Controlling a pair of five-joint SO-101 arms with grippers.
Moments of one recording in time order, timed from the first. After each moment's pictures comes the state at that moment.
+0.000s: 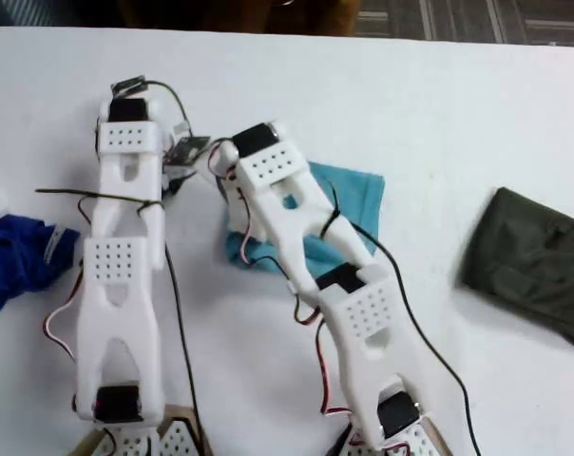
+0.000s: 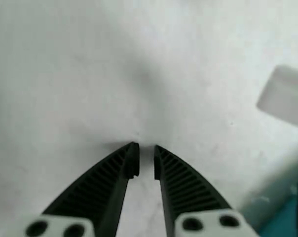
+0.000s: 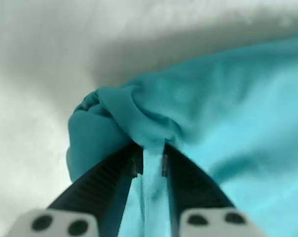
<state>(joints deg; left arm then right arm) -11.5 68.9 -73.6 99.3 22.8 -33.4 41.6 -38.7 97.0 38.8</state>
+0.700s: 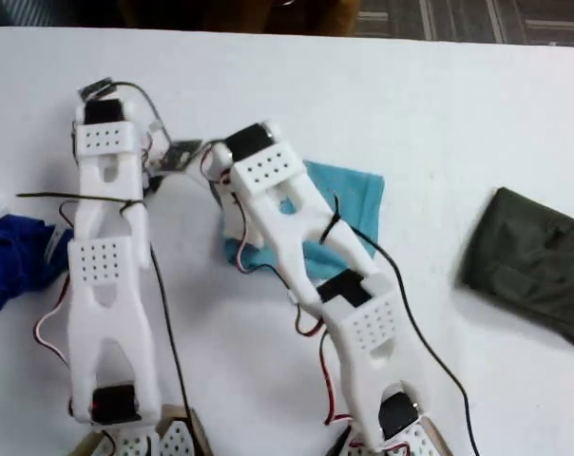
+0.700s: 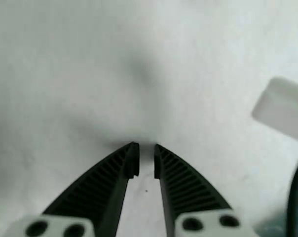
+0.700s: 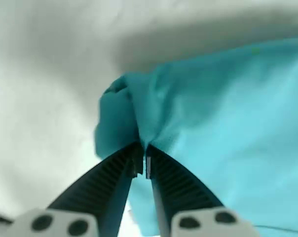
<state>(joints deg) -16.4 68.9 -73.6 98.4 27.6 -35.8 34.9 -32.0 100.0 38.8</state>
